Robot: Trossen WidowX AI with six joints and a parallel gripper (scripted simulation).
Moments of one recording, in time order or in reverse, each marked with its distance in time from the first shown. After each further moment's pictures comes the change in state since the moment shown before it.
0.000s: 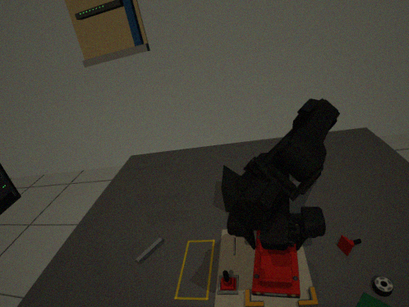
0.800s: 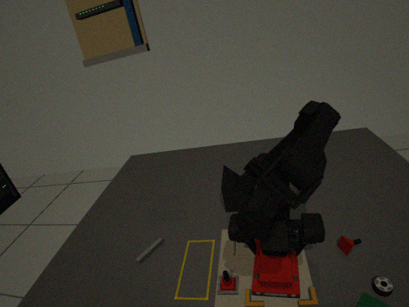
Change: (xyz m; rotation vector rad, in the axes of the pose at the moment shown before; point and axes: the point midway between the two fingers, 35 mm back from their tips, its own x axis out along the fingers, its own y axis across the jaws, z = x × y) arm 0.016 0.001 0.000 0.007 0.008 0.004
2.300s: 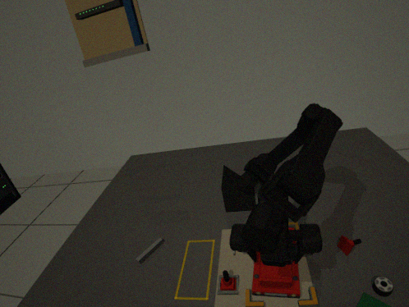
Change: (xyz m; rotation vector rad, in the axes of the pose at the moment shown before) arm 0.034 -0.001 -0.003 -0.001 0.000 0.002
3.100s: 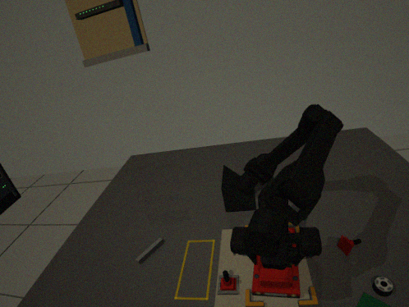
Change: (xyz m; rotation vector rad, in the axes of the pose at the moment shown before) arm 0.011 0.000 -0.001 0.000 0.001 0.001
